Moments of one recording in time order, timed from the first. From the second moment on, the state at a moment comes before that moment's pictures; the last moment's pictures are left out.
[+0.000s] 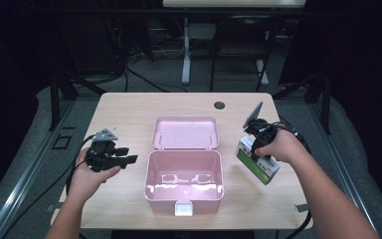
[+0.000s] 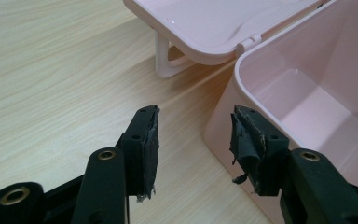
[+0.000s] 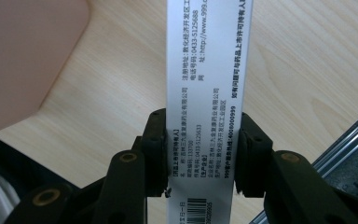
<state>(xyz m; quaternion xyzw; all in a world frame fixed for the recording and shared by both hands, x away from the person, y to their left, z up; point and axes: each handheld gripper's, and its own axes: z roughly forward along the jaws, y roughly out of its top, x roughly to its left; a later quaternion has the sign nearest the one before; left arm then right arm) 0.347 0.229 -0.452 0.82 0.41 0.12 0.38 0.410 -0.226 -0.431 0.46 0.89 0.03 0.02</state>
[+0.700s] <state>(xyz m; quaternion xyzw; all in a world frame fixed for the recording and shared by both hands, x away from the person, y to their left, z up) 0.347 0.230 -0.453 0.82 0.41 0.12 0.38 0.402 -0.207 -0.378 0.42 0.91 0.03 0.02</state>
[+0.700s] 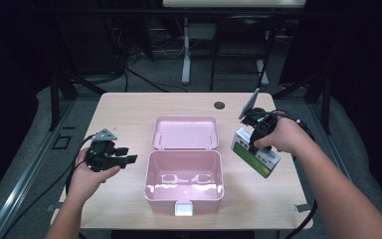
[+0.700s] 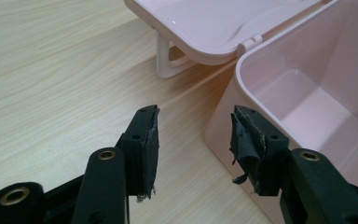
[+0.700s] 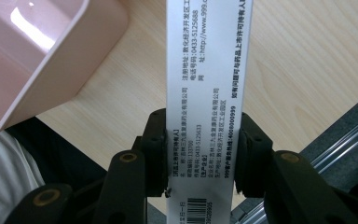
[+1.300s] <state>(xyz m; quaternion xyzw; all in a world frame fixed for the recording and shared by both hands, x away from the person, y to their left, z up) 0.348 0.231 -0.454 0.82 0.41 0.12 0.38 0.392 -0.182 -0.344 0.28 0.96 0.04 0.05</state>
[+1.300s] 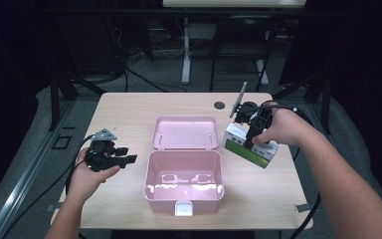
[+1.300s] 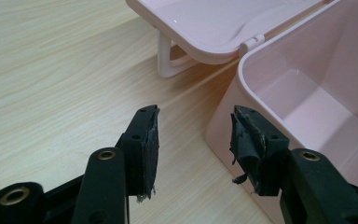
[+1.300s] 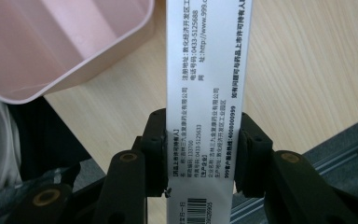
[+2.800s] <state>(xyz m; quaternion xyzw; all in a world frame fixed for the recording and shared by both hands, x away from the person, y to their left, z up) 0.348 0.232 -0.453 0.82 0.41 0.11 0.38 0.334 -0.048 -0.333 0.07 1.00 0.03 0.04</state>
